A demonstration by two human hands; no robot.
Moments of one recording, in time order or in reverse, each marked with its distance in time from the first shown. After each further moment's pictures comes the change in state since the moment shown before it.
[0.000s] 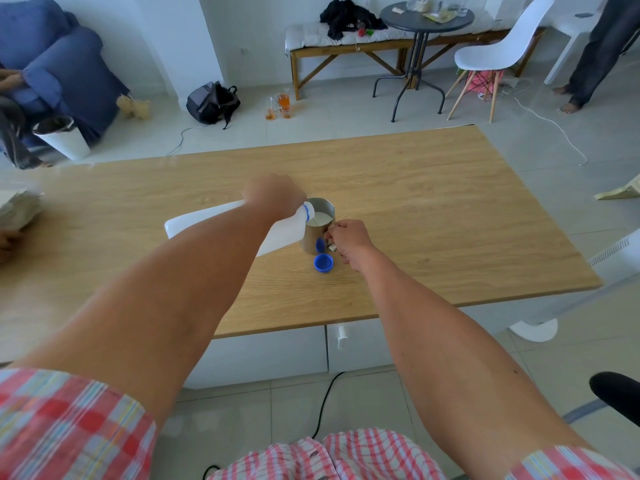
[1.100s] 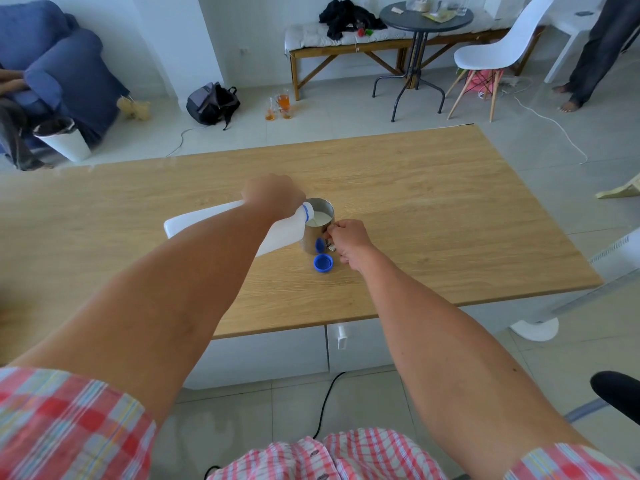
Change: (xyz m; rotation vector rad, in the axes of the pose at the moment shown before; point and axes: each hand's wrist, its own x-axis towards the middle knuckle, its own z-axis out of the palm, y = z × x) left_hand 0.003 0.002 0.001 0.026 0.006 0.000; right_hand 0.009 0.004 0.002 0.054 0.003 0.011
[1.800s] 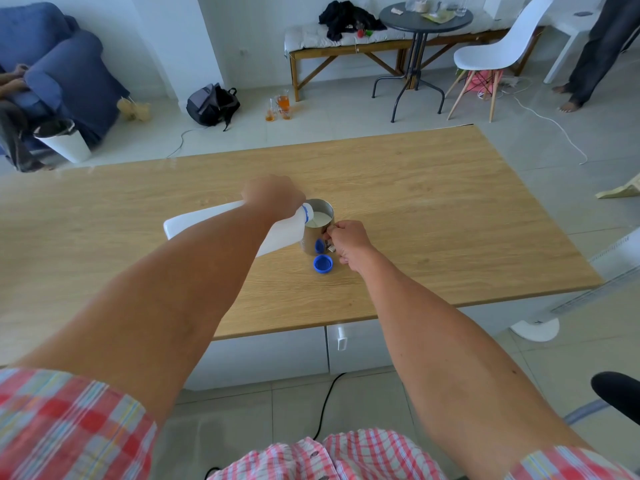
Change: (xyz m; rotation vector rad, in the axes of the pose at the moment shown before) left_hand 0.000 0.000 0.000 0.003 -0.009 -0.012; right_hand 0.001 0.001 0.001 0.000 0.004 0.002
